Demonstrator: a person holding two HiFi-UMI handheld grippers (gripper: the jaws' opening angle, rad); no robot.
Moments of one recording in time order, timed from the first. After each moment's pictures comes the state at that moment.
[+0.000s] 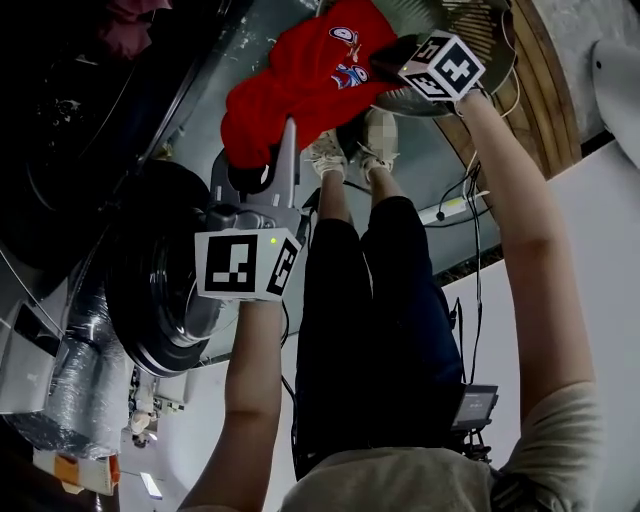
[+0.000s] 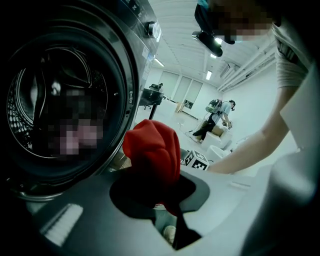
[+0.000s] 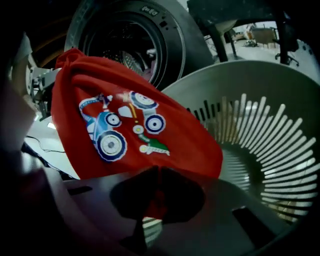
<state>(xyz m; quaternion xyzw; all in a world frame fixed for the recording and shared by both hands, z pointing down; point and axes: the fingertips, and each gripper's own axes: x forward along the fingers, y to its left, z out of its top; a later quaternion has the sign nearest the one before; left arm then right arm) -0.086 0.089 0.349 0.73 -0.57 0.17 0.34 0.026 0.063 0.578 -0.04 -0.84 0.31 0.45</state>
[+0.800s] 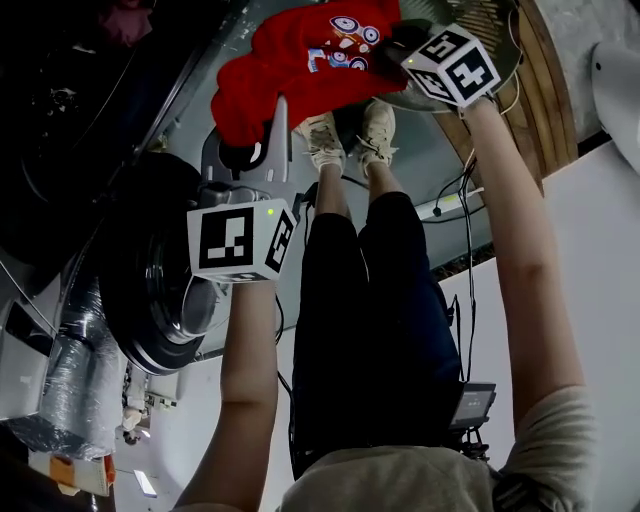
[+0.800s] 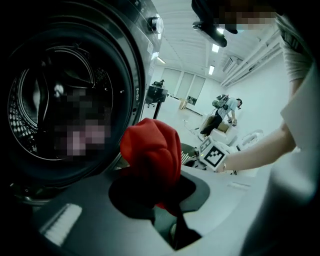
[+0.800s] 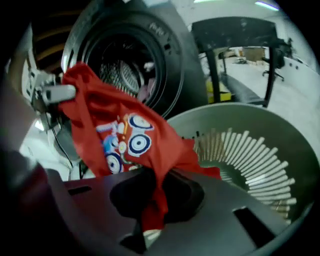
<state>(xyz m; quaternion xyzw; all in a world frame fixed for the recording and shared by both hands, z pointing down) -0.107 0.085 0.367 0.71 -0.58 0.19 0.34 0.007 0.029 0.538 0.04 -0.86 0.27 0.42</state>
